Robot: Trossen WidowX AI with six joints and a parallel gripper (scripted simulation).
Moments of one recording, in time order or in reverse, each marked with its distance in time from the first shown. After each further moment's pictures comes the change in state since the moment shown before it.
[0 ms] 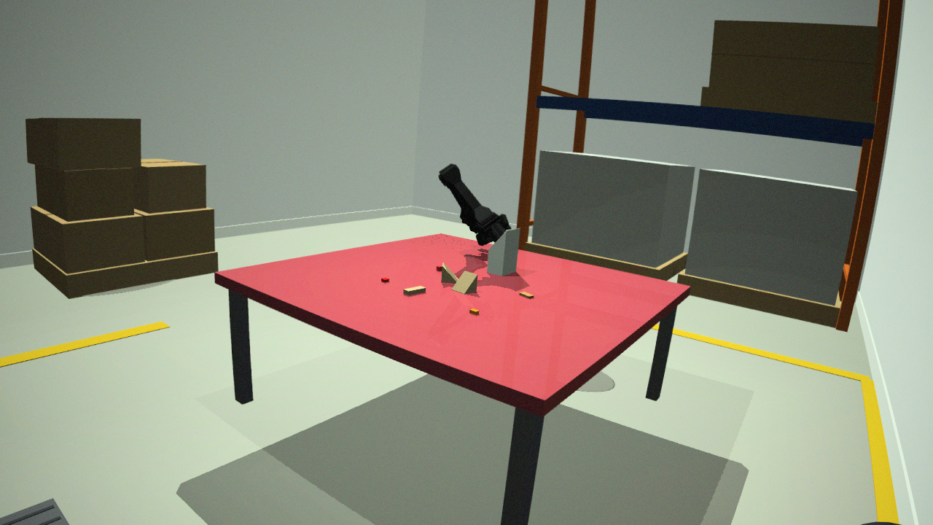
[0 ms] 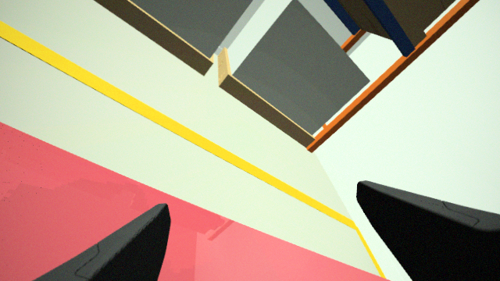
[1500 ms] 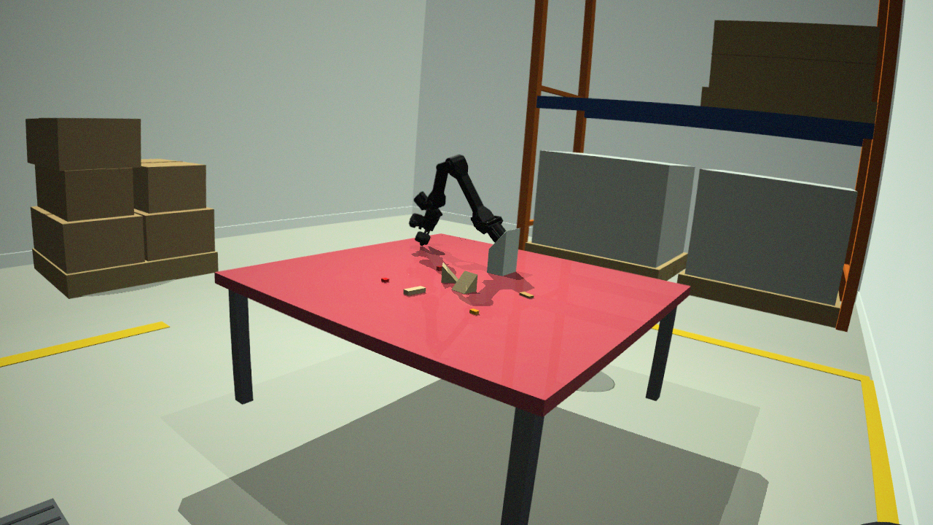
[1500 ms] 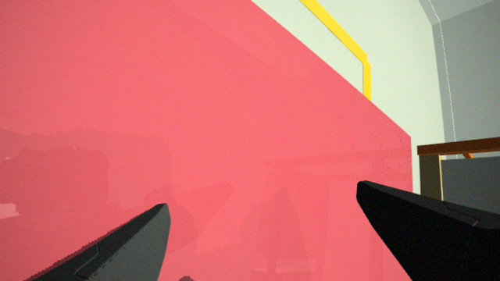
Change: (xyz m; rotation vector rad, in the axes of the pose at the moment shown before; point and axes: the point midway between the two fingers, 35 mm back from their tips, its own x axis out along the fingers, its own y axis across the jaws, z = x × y) arm -0.266 0.202 0.073 -0.896 -0.490 1.070
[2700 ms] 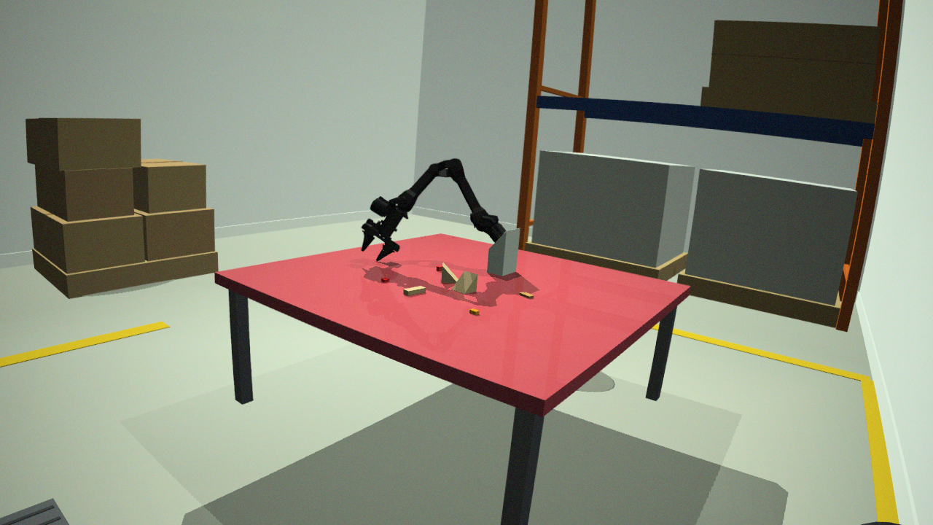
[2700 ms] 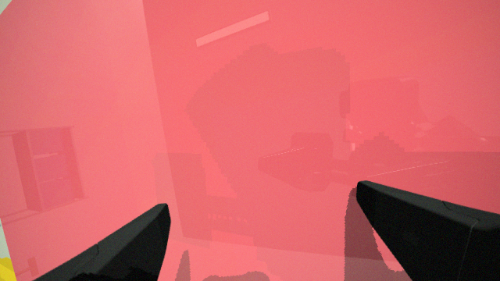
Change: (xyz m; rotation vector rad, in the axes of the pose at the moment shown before) arm -0.208 0.343 0.143 0.758 0.185 1.007
